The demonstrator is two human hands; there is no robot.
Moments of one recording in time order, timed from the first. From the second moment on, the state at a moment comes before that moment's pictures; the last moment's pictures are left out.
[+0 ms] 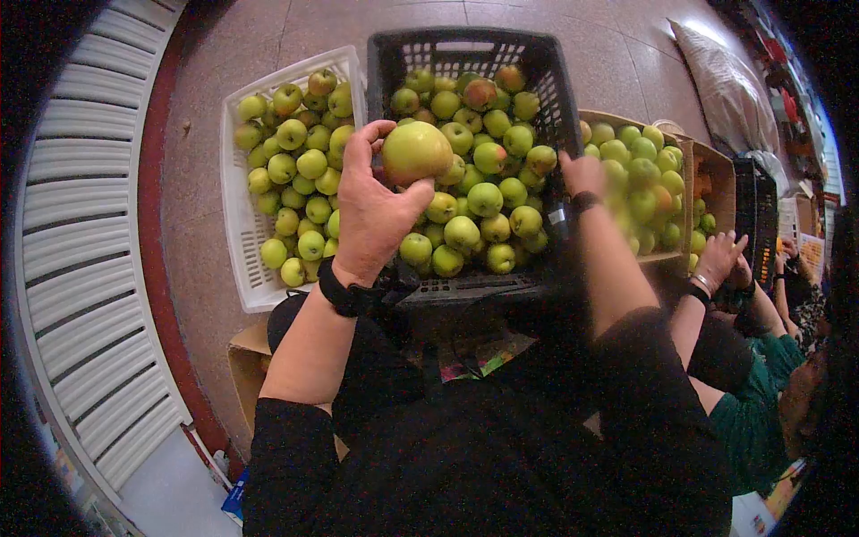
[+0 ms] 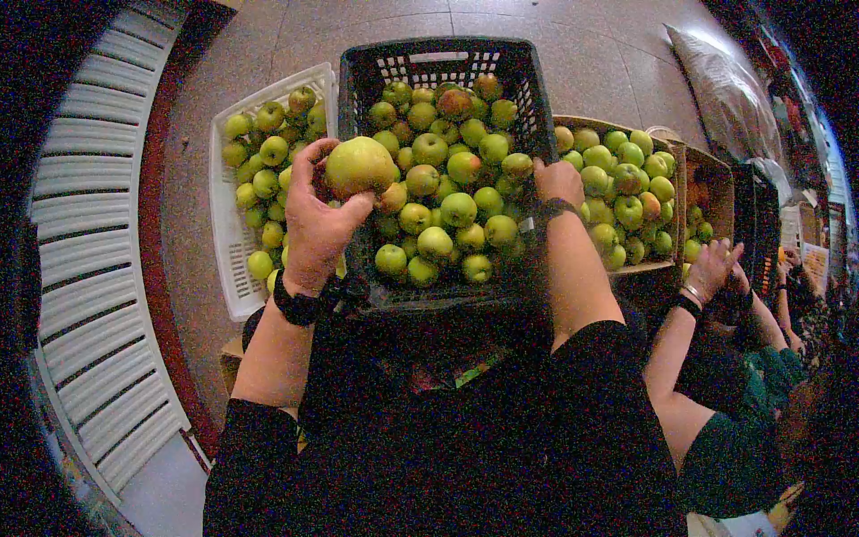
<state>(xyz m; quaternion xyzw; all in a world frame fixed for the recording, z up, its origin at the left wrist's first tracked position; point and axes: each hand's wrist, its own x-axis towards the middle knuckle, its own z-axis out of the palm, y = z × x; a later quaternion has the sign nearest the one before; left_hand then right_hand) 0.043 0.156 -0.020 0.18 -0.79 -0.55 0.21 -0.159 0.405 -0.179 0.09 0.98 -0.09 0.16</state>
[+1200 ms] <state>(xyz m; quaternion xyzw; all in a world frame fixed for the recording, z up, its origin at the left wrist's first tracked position) 0.043 0.130 -0.029 0.19 -0.25 -0.95 -0.05 -0.153 0.407 -0.174 0.04 0.98 -0.13 0.13</state>
